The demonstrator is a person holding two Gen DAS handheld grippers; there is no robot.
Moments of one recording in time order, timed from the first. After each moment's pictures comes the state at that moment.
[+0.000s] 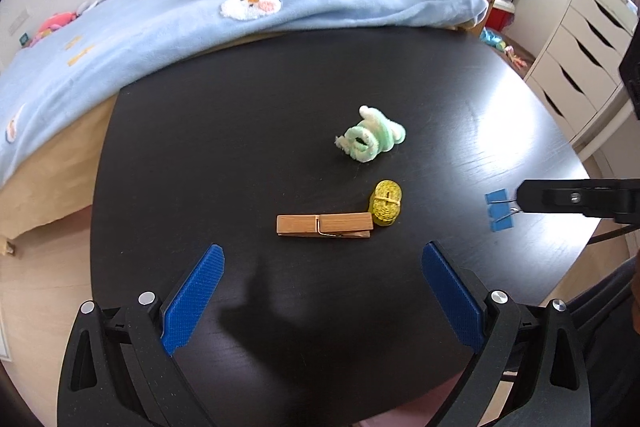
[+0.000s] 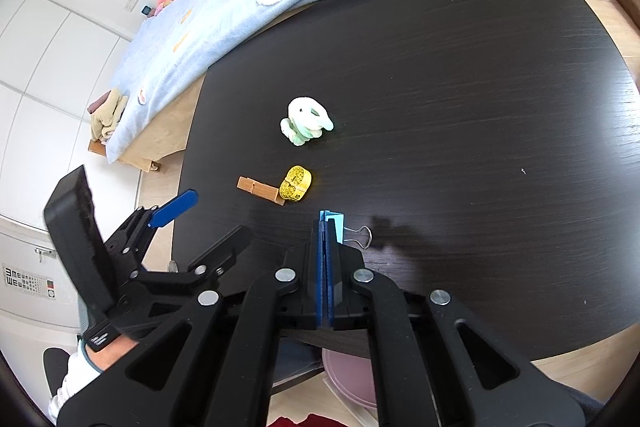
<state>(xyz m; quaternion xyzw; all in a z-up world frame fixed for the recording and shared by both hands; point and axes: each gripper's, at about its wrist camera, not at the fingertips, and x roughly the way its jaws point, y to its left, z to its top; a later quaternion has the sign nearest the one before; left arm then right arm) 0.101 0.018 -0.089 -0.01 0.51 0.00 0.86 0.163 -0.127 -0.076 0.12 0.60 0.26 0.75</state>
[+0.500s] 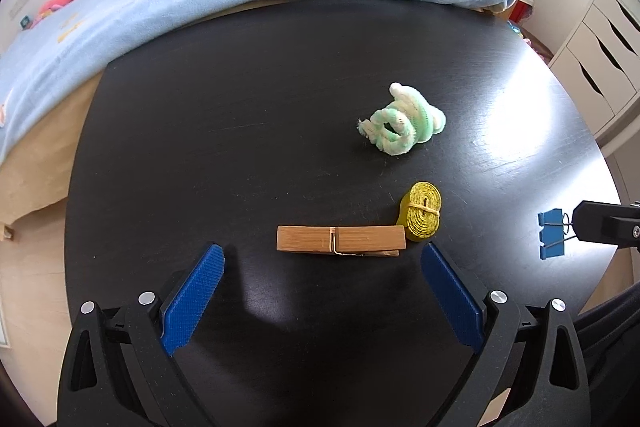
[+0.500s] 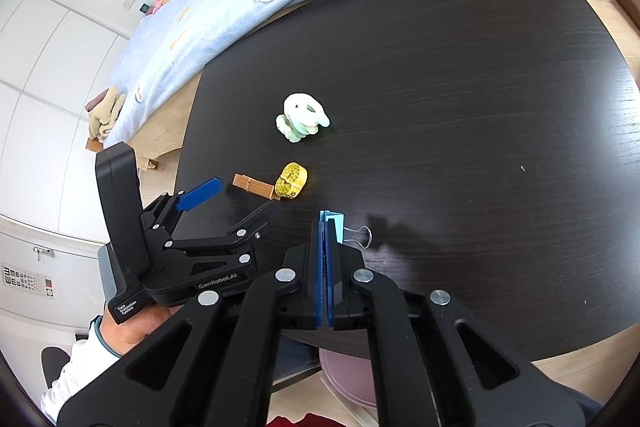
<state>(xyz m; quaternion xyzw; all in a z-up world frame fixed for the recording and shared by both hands) 0.117 0.028 -0.120 -0.03 0.54 0.01 0.84 0.163 -0.127 -0.081 0.12 0.60 0.26 0.75</state>
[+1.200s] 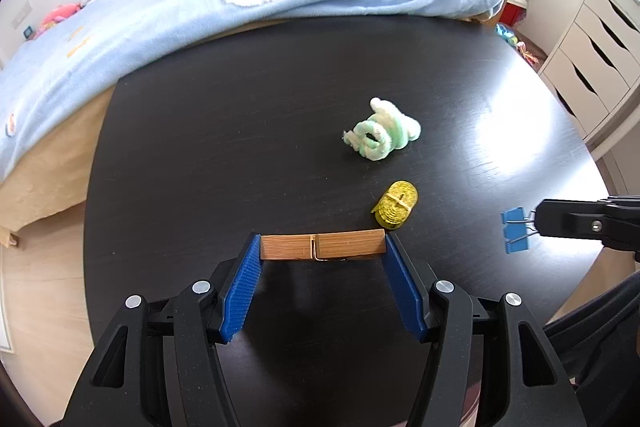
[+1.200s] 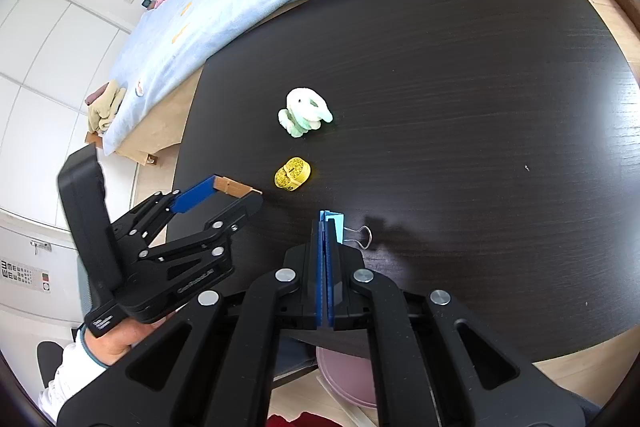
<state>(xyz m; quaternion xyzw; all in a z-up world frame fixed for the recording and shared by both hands) 0.108 0.017 -0.095 -0.02 0.52 0.01 0.85 0.159 -0.123 -0.081 0.10 0.60 0.27 0.75</state>
